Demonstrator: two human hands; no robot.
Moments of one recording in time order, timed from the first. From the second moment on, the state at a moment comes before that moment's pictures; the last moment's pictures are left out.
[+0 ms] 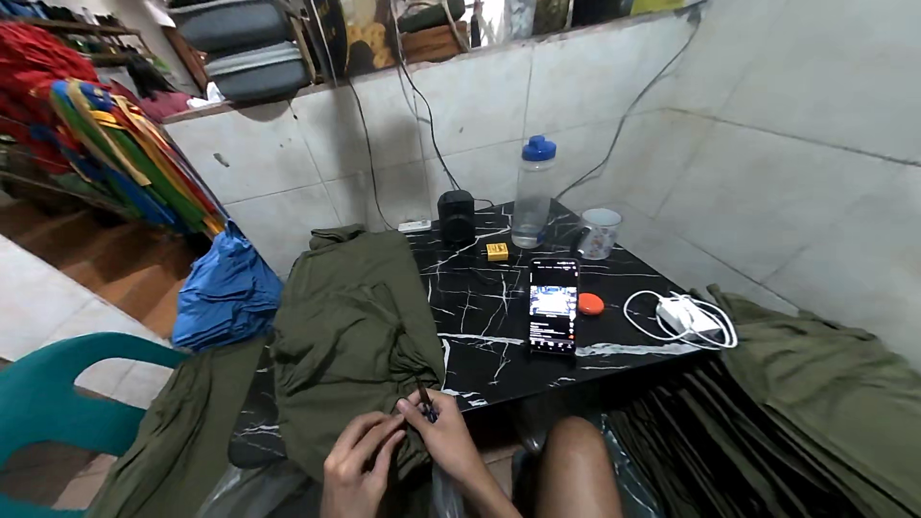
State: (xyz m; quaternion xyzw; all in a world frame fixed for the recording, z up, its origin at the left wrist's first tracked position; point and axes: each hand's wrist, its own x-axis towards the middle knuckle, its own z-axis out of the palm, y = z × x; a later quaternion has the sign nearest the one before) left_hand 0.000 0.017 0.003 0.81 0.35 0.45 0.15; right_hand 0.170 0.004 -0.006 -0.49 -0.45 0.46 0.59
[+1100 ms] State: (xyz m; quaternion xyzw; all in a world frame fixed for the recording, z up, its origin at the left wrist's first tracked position) left_hand 0.023 0.017 -0.008 0.74 0.39 0.52 0.19; right_hand 0.174 -0.002 -0.001 -0.45 -0.54 0.41 0.58
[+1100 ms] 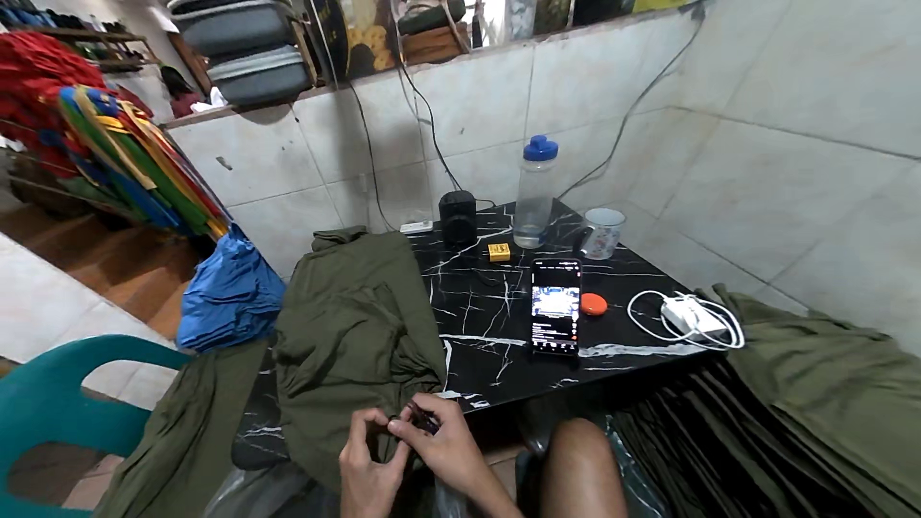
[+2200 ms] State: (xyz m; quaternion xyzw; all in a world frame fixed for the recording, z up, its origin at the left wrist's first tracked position) left_hand 0.016 0.014 0.014 0.61 0.39 0.57 0.39; right_hand 0.169 -0.004 0.000 -0.57 -0.58 0.34 0.48
